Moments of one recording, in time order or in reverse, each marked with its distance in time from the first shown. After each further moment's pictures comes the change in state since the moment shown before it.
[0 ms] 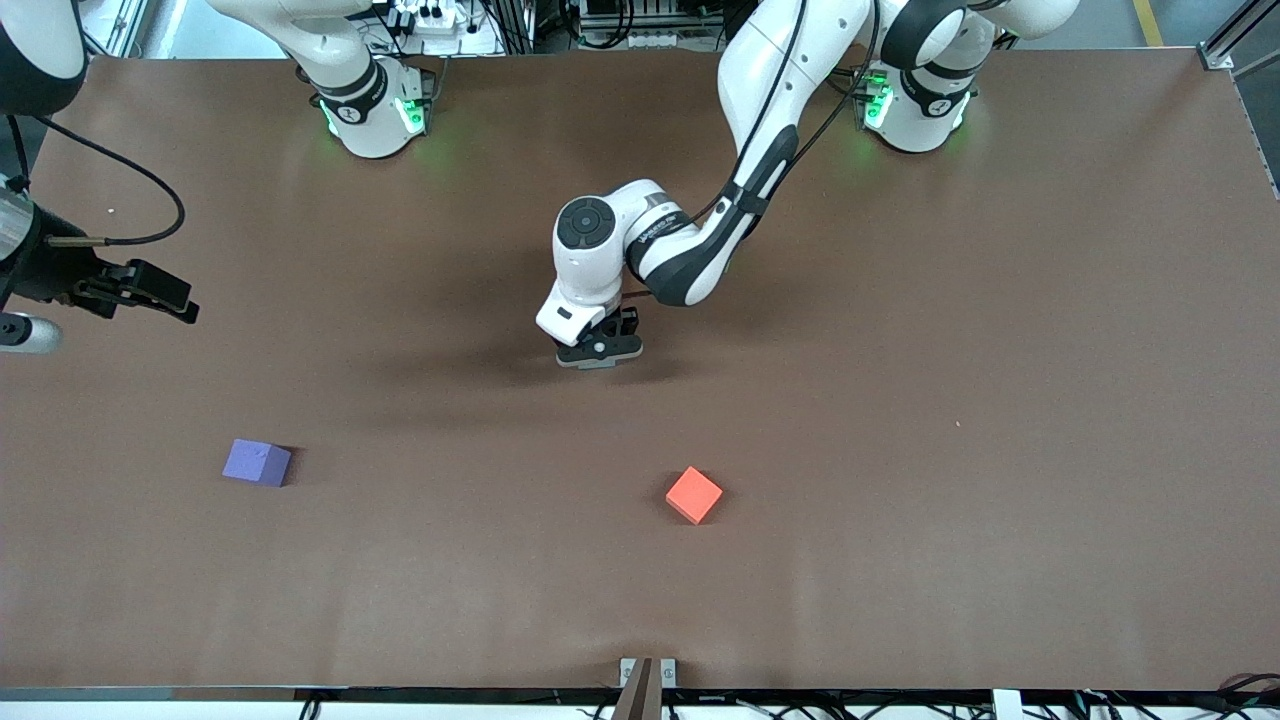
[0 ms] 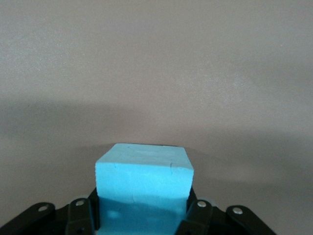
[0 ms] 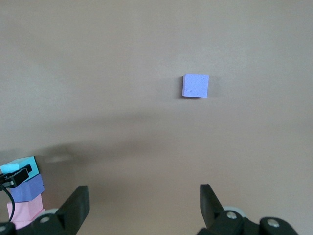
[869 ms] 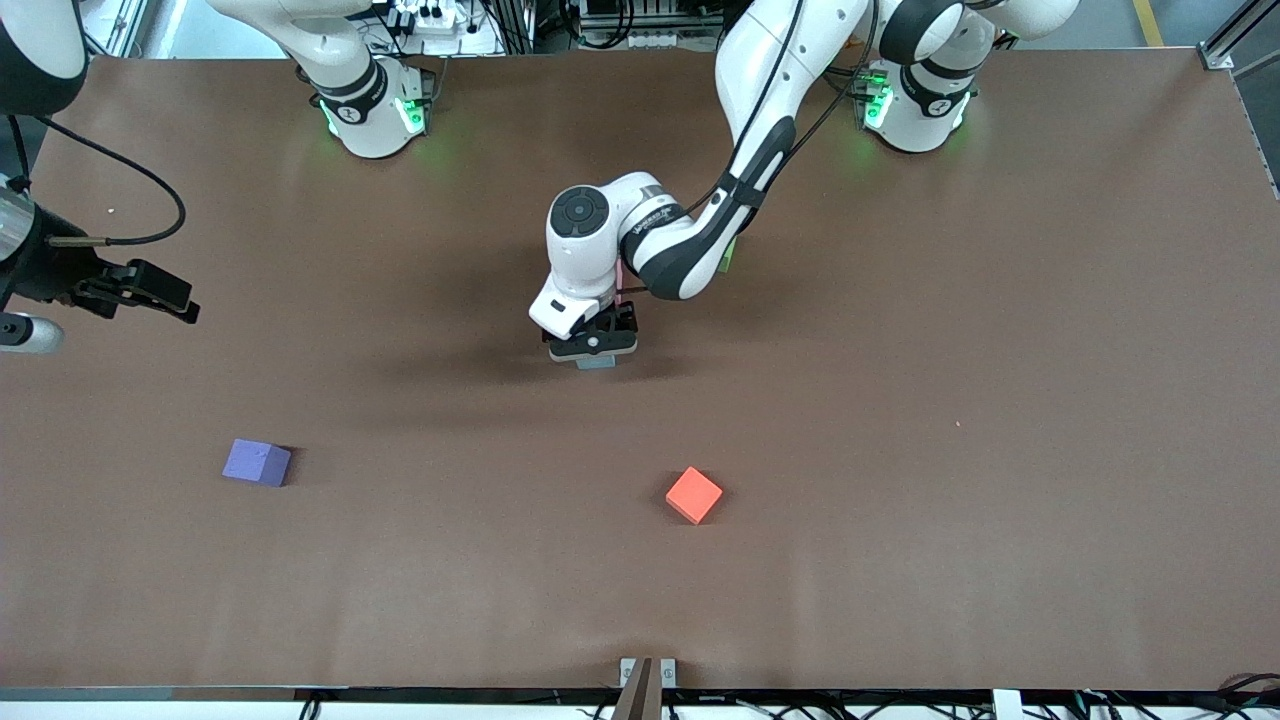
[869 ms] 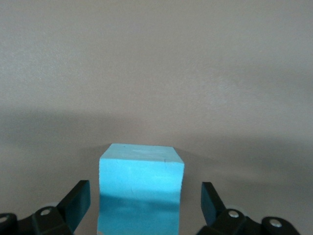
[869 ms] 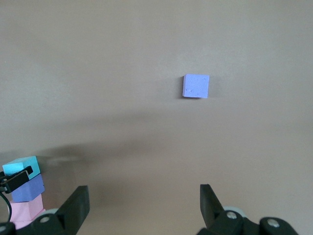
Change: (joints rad) left arm -0.018 -0.023 0.014 0.007 0.023 -0.006 -0.003; right arm 0.000 0.000 0.002 0.000 0.000 0.000 0.000
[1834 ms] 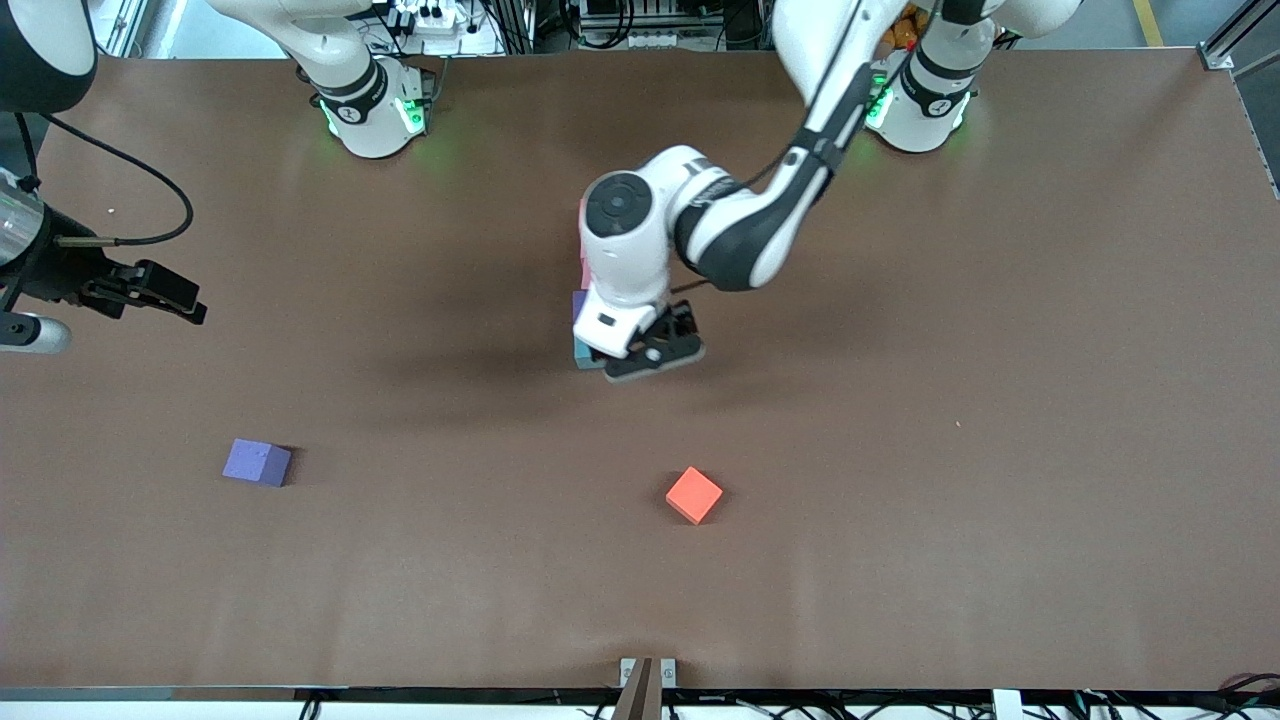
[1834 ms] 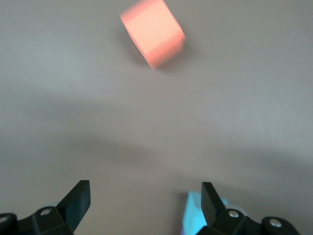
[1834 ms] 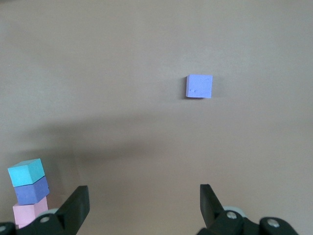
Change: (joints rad) left arm 0.150 -0.215 0.082 0.005 0.009 -0.303 0.076; right arm 0.012 -0.001 0.009 0.002 0.000 0.005 0.037
